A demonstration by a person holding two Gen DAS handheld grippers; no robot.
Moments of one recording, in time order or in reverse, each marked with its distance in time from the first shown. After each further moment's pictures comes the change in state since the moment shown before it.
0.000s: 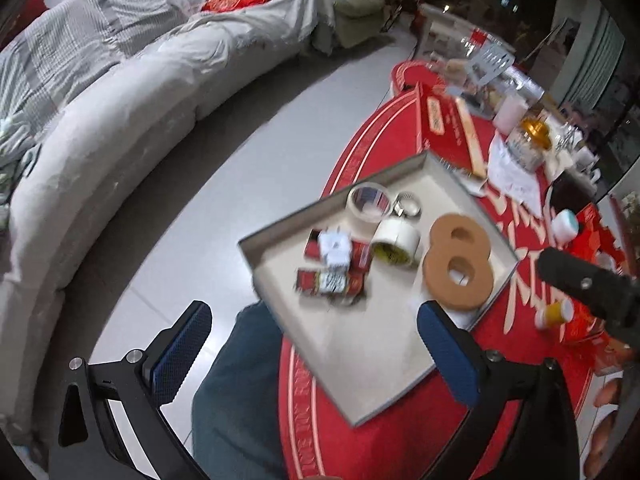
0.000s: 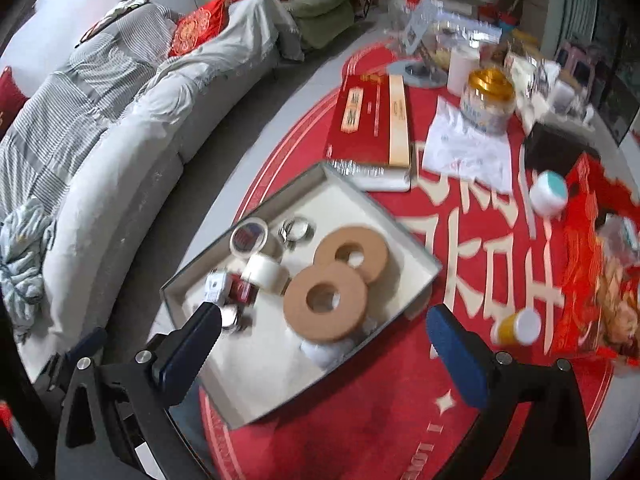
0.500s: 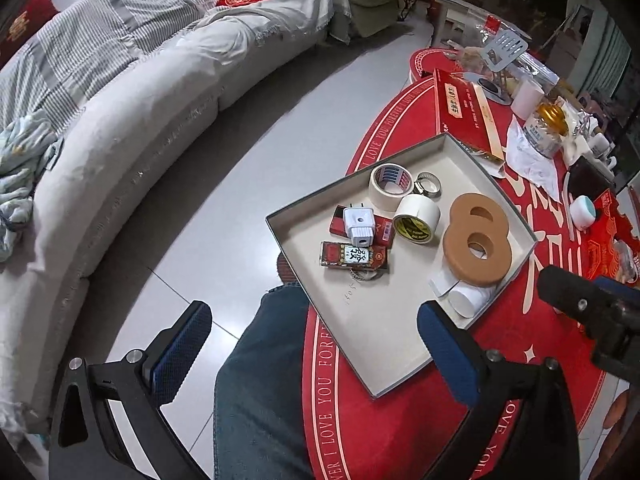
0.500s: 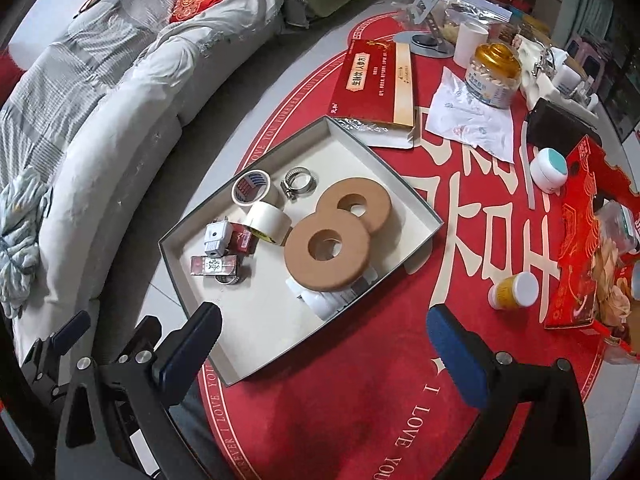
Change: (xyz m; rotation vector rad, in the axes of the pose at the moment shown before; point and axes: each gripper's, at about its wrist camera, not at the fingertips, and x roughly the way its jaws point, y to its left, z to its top) left arm -0.010 0.001 -0.016 -0.005 0.016 0.075; right arm -0.001 0.010 -0.020 -0.050 0.100 -0.033
